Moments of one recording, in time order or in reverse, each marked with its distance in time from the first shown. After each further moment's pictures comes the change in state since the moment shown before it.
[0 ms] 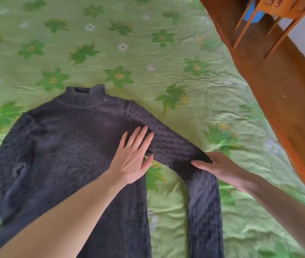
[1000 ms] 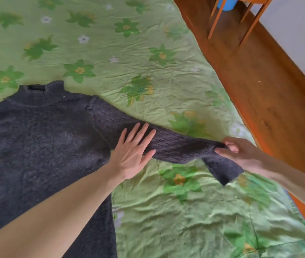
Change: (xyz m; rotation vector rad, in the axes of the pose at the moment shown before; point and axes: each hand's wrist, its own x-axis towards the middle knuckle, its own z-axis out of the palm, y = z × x) left_hand 0.045 0.091 0.024 -0.021 -0.012 0.133; right_hand -0.044 0.100 -0.124 -0.218 0.155 -0.085
